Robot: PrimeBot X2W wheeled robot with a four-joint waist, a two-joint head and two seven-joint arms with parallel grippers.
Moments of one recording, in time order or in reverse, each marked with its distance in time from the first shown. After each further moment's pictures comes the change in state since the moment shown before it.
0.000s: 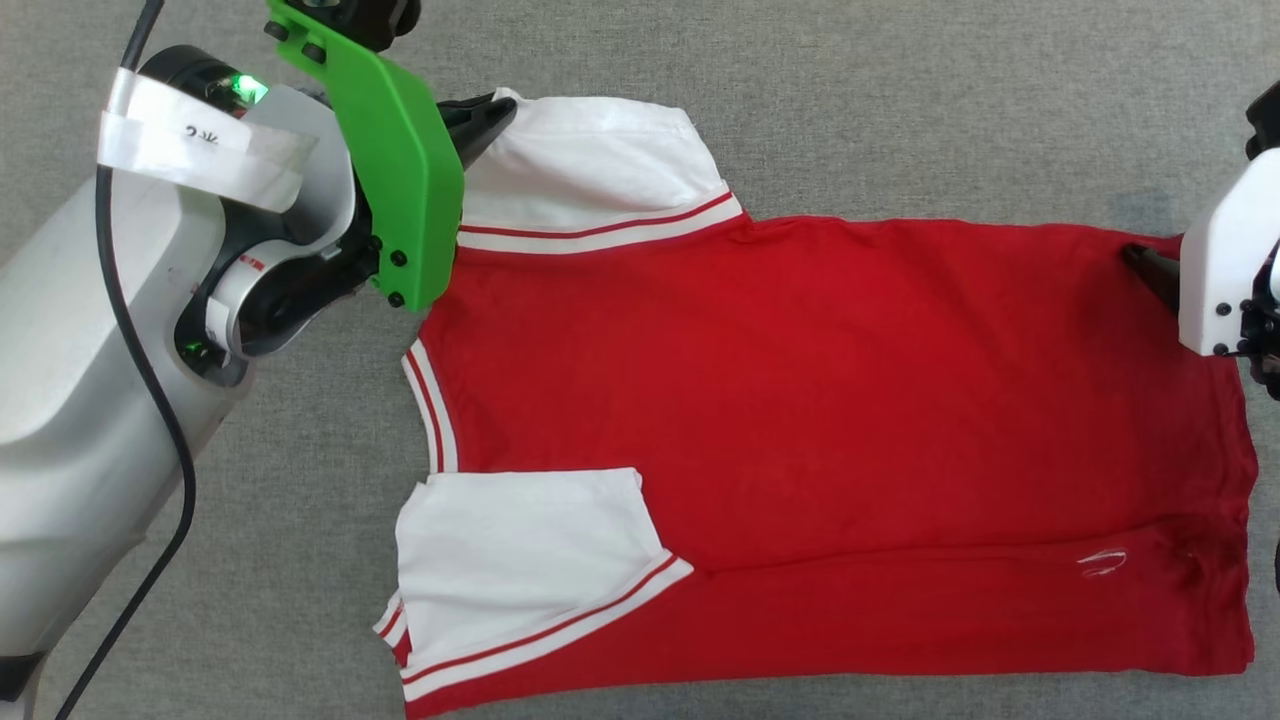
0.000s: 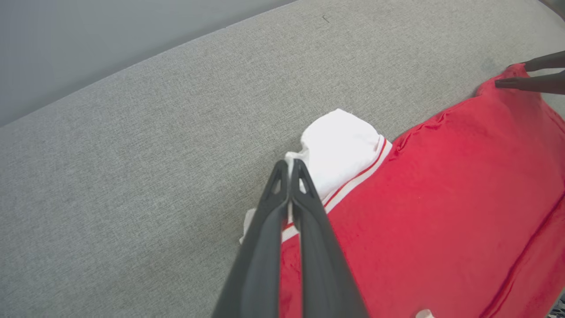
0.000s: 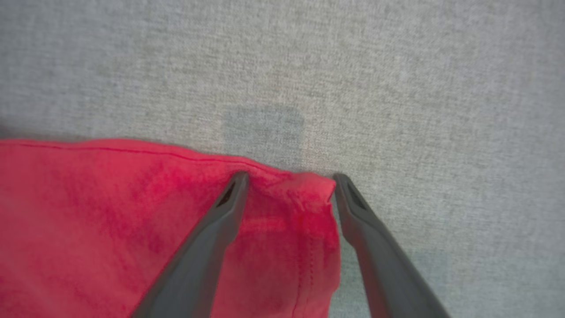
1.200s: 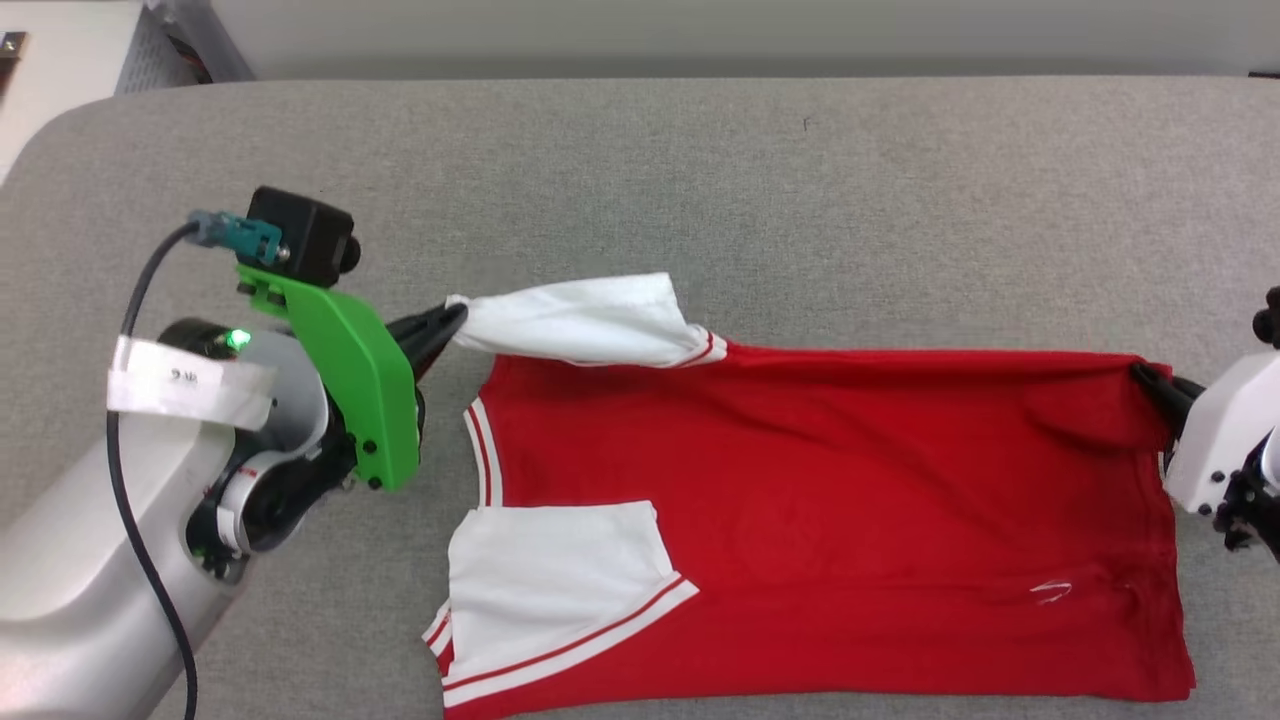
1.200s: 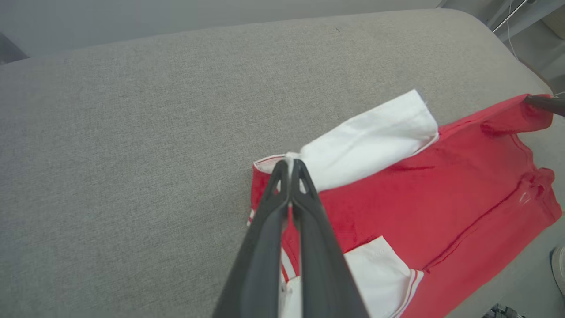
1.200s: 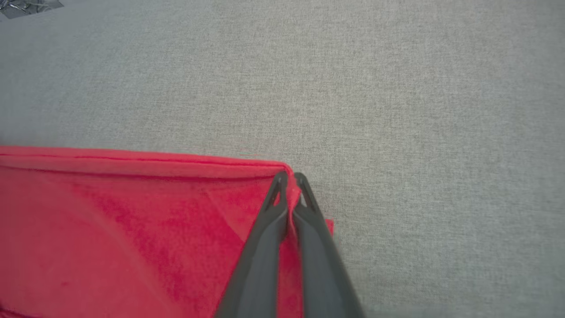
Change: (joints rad) left arm 0.366 0.063 0.045 -0.016 -0.076 0.071 -0.204; right arm 0.279 -0.077 0.022 0.016 0.261 0.001 -0.475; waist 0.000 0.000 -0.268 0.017
